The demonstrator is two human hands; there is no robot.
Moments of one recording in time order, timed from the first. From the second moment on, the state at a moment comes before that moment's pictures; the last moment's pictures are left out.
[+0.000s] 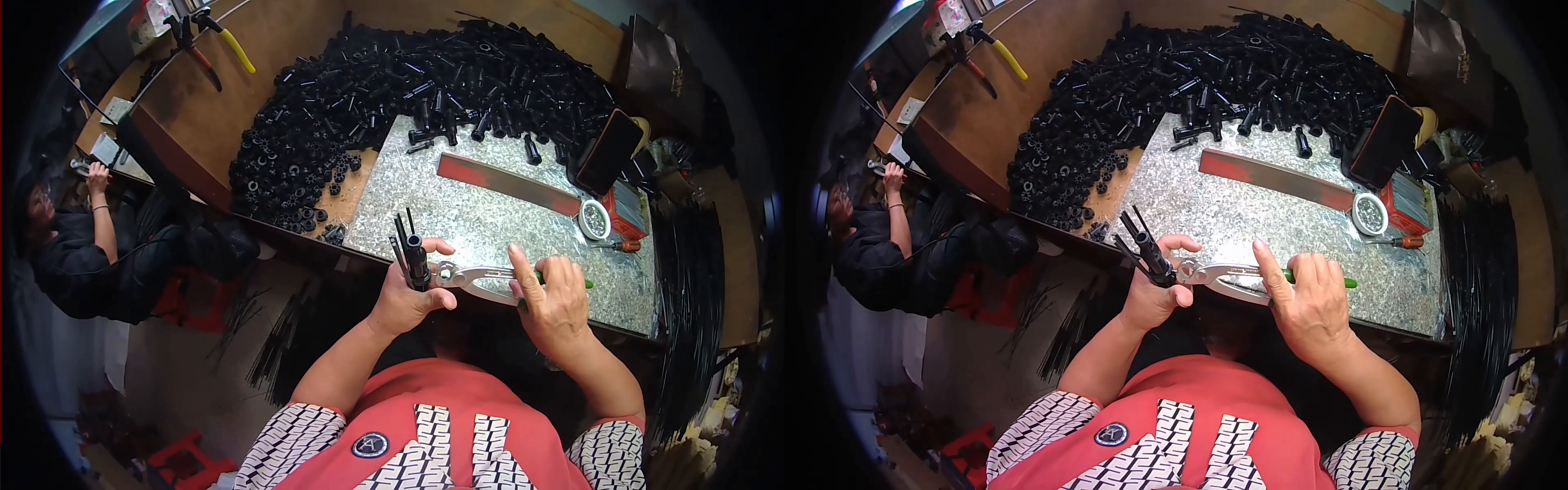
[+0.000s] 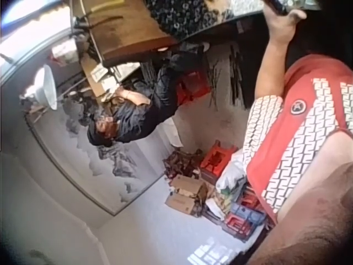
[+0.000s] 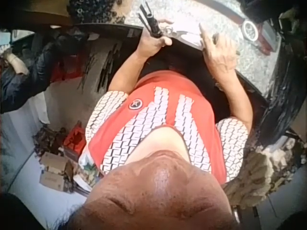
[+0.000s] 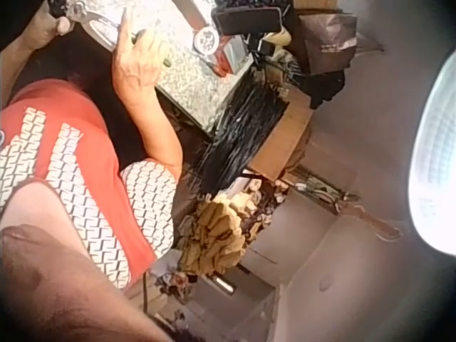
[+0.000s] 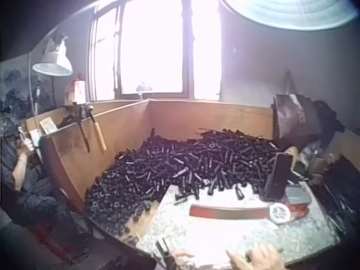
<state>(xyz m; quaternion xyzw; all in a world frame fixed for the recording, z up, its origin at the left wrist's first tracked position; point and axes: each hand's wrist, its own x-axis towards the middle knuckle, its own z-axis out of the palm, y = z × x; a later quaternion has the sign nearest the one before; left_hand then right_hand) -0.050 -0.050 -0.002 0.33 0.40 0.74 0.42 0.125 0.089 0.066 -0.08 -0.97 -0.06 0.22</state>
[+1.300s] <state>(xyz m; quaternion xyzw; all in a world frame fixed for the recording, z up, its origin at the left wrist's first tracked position) -0.047 -0.061 -0.003 0.34 0.50 0.72 0.34 0.121 0.078 0.061 -0.06 -0.98 0.01 0.18</state>
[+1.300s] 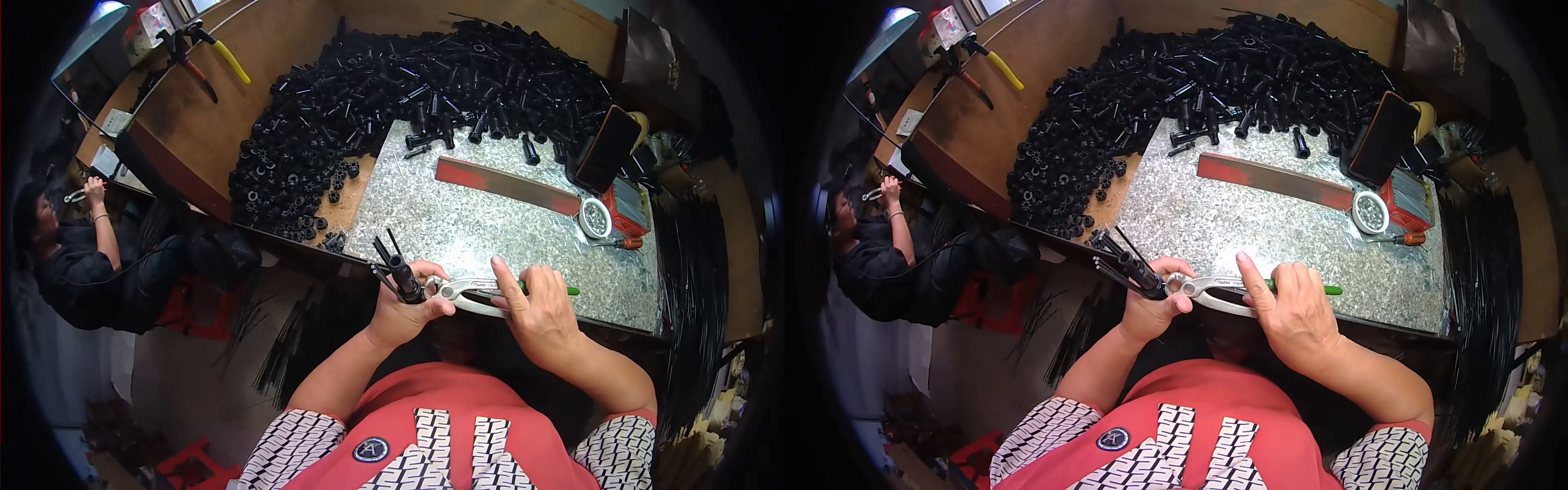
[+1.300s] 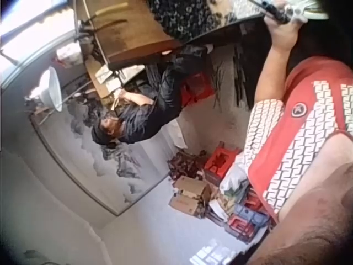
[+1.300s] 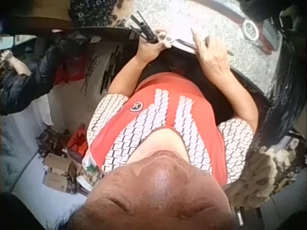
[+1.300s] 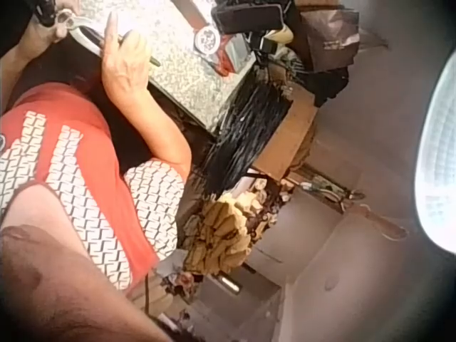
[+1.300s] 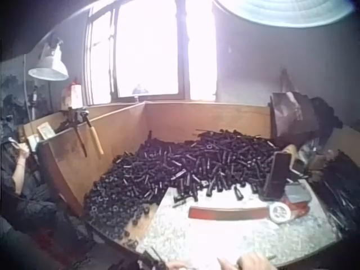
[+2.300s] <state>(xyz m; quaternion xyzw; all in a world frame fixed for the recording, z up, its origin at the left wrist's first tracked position) -0.048 -0.057 -0.012 0.44 0.52 0.64 0.37 0.136 0.087 0.071 -0.04 -0.99 -0.03 0.11</state>
